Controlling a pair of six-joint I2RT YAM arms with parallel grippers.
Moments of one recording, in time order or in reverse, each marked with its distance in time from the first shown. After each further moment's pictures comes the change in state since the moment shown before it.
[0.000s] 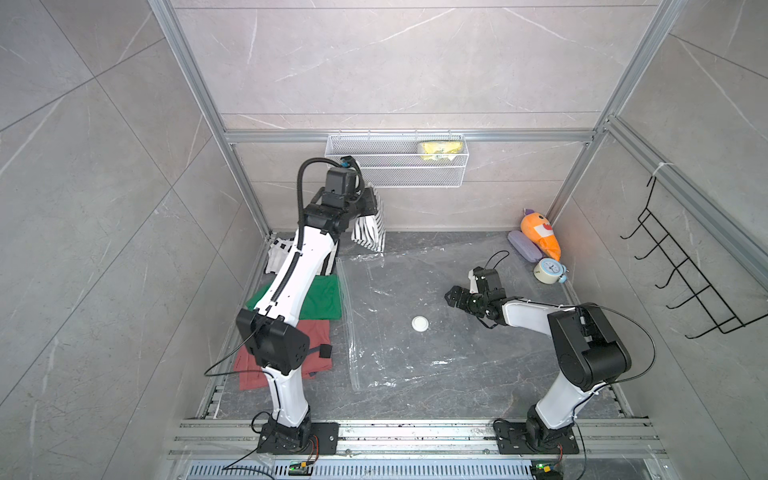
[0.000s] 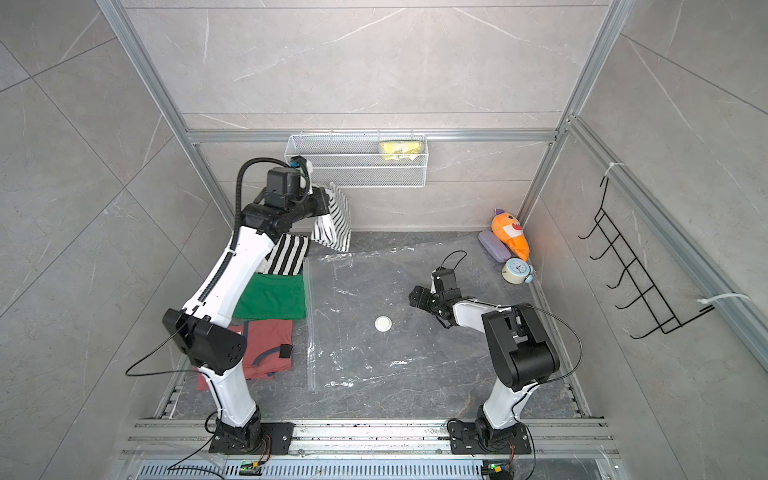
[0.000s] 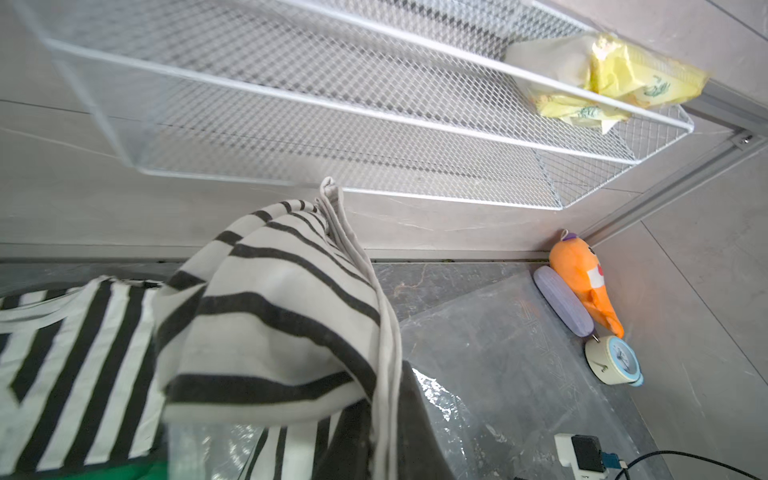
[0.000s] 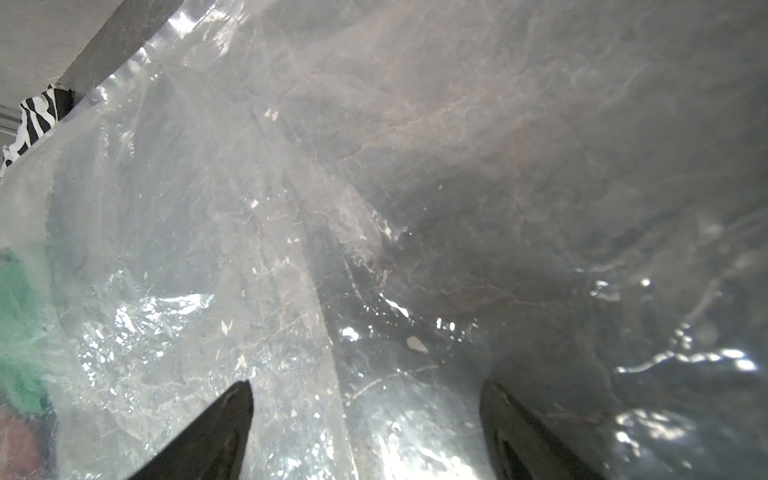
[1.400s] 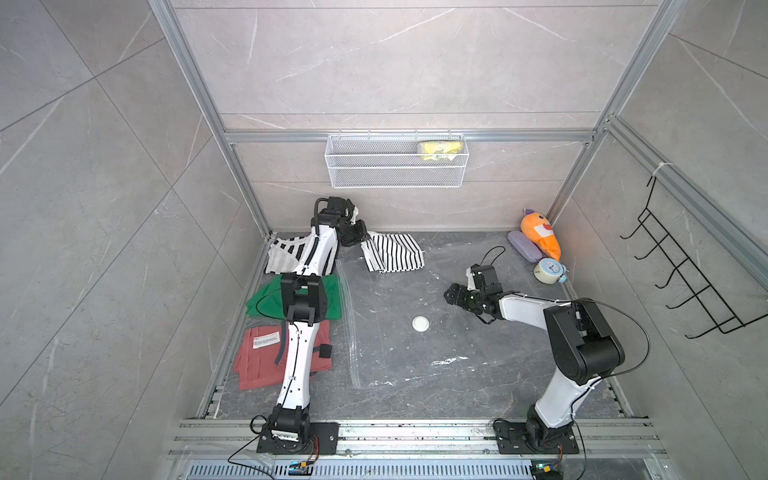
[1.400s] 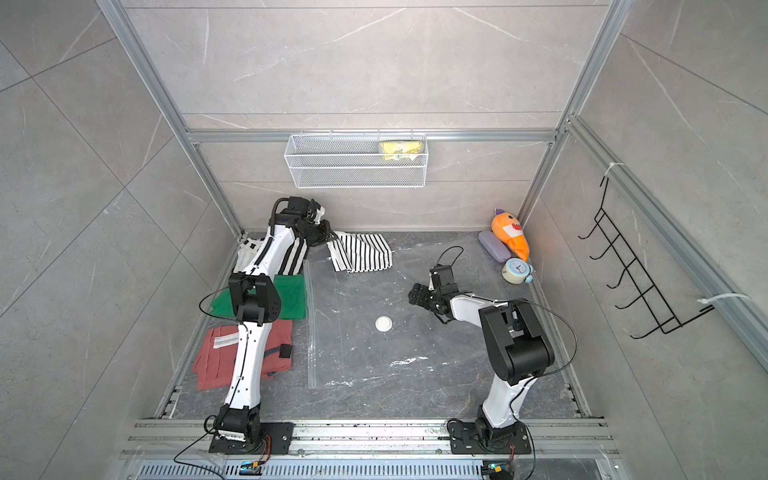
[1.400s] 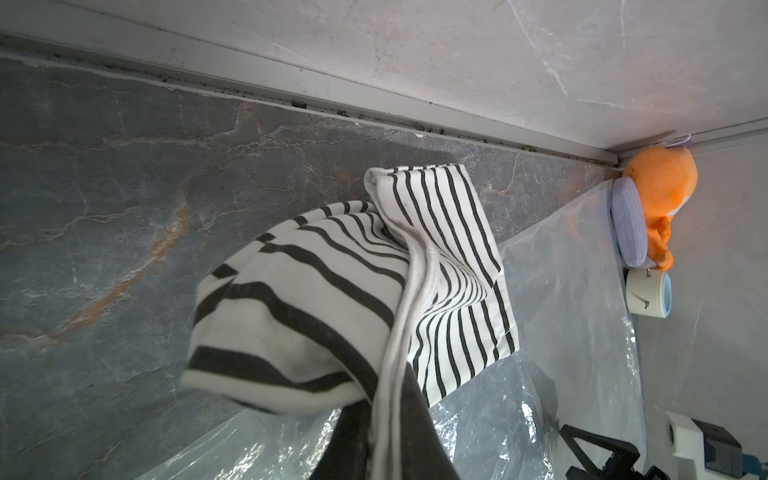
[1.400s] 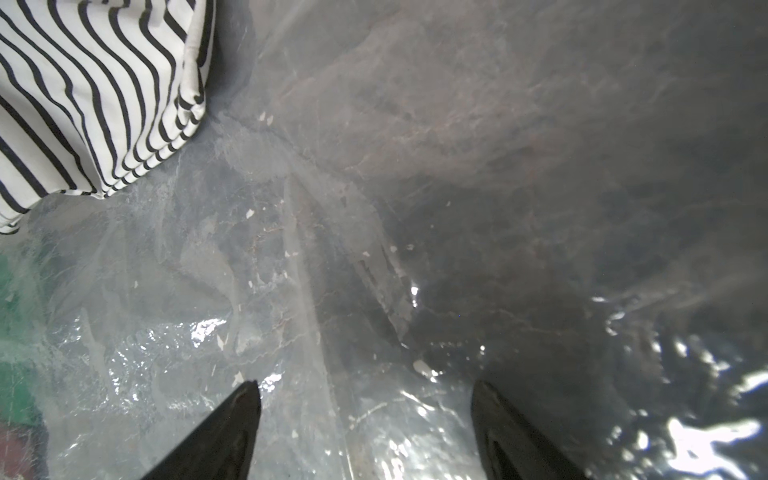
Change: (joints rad) left arm 0.240 0.658 0.395 -0.229 0.470 0.047; right arm 0.005 0.048 0.074 -0.063 0.003 -0.007
